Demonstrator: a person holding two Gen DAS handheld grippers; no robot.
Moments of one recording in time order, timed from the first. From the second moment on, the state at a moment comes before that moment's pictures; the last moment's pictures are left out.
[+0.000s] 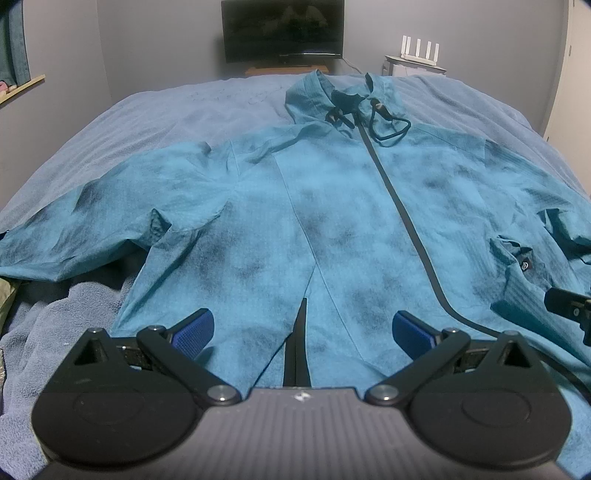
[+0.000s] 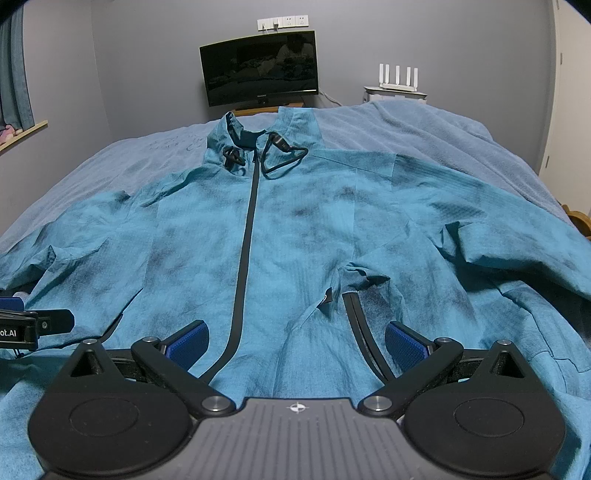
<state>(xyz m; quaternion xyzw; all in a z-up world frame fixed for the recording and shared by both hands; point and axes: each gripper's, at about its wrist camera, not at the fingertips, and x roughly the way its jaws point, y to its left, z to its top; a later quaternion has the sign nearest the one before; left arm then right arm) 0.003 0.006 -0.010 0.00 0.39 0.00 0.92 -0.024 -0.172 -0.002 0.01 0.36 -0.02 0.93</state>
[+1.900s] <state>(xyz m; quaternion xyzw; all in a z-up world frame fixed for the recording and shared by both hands) 0.005 0.004 -0.004 0.00 0.40 0.02 0.92 -0.024 -0.179 -0.001 0.02 0.36 -0.02 0.93</state>
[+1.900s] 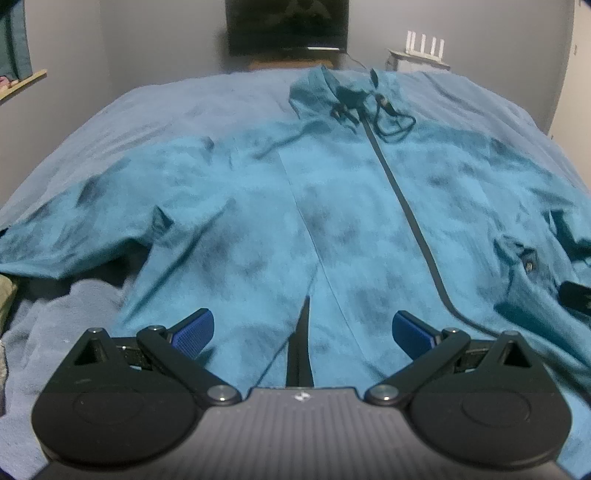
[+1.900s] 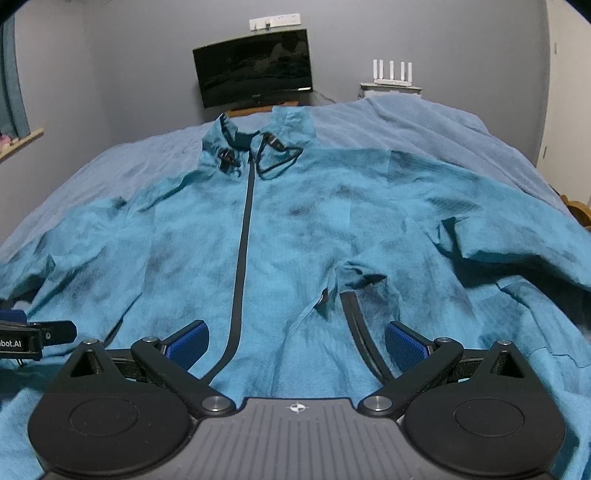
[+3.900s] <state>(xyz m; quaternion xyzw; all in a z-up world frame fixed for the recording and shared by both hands) 0.102 0.009 -0.042 -0.02 0.43 -0.05 0.90 0.056 -0.470 0.092 0.18 0.13 -0.27 0.94</state>
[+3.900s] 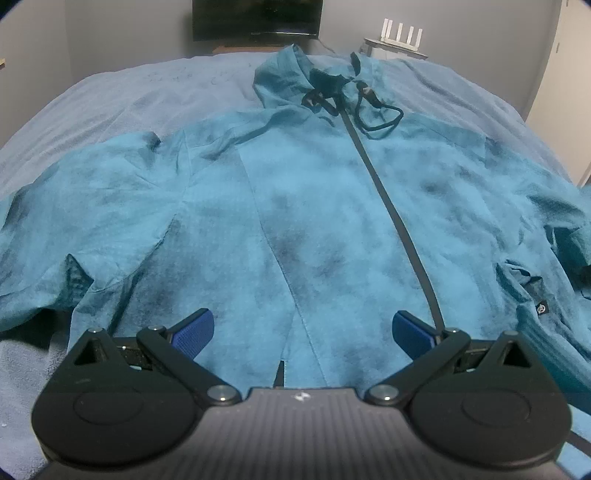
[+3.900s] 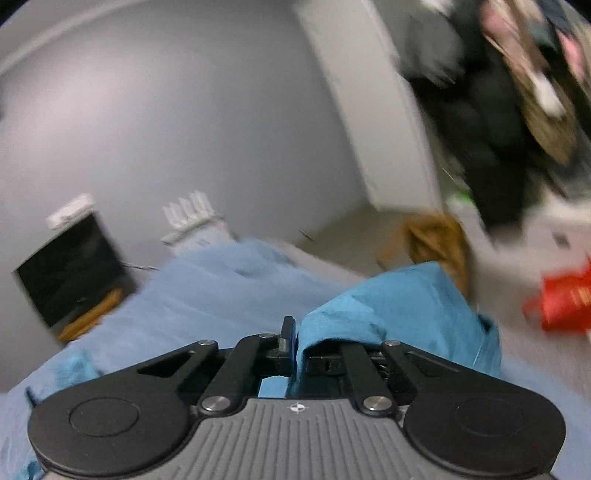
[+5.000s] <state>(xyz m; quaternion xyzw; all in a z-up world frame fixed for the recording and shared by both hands) 0.109 0.060 -0.026 -0.11 0.39 -0.02 0.91 0.158 -0.098 -0.043 0.03 0.34 0.08 0.94</state>
